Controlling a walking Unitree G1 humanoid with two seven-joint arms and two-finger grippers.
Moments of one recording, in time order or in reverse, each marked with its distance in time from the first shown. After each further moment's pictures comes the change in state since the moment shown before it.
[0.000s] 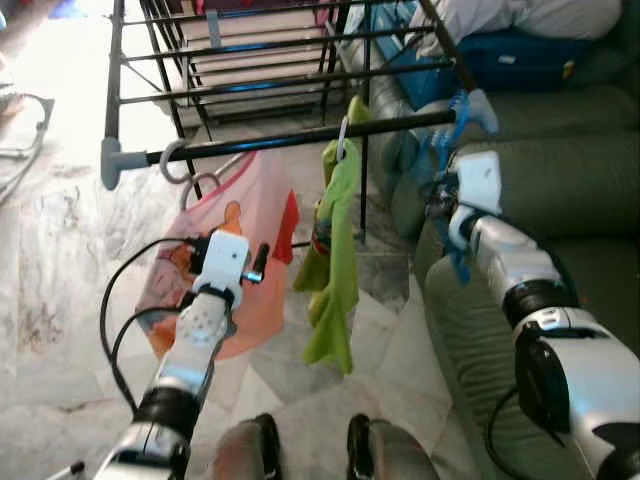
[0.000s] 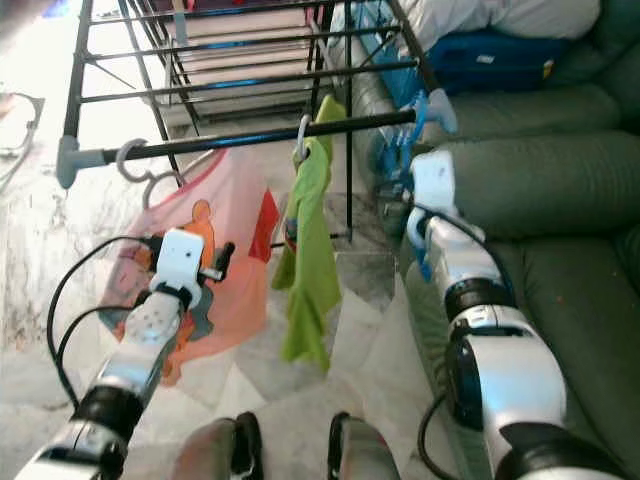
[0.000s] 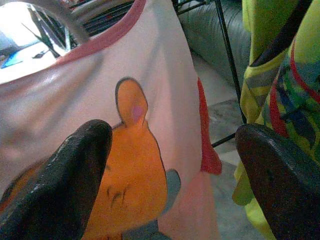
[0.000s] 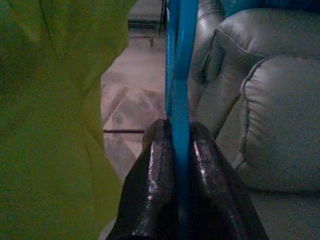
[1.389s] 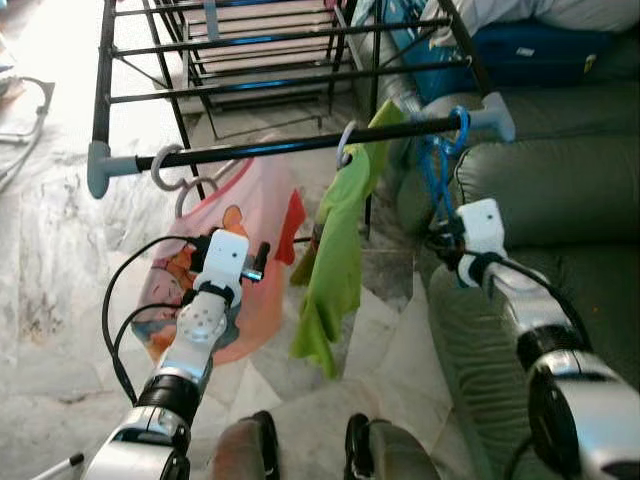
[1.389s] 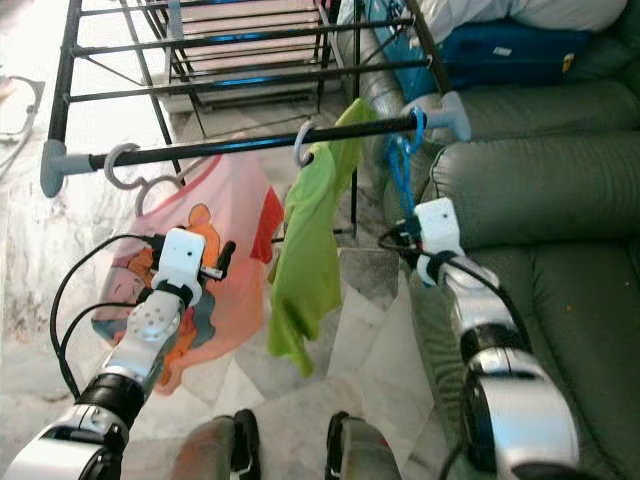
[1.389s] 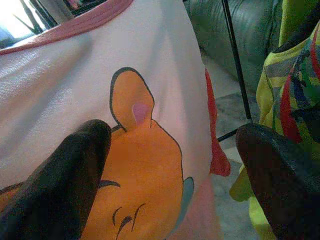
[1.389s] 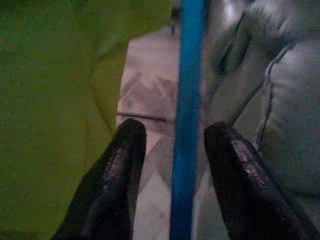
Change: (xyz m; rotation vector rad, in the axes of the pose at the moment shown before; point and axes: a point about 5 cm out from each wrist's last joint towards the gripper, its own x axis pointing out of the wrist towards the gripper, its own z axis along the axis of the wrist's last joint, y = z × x) left arm 0.005 0.002 -0.007 0.011 -0.009 -0.007; right arm -0.023 -0.011 -0.046 -0.093 -0.050 0.074
